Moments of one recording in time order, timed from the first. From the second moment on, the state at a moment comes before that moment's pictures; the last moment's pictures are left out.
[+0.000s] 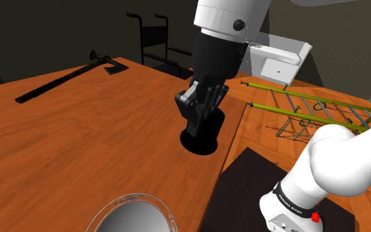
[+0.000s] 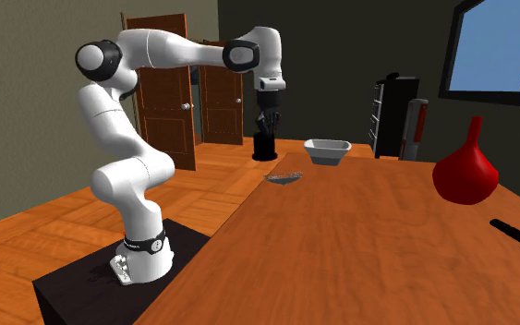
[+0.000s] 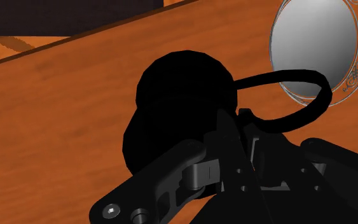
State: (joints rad) arm 0.12 -0.58 0.59 -2.16 0.36 1.69 0.55
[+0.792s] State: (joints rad) arm 0.03 -0.16 0.99 -1.79 0.16 1.75 0.95
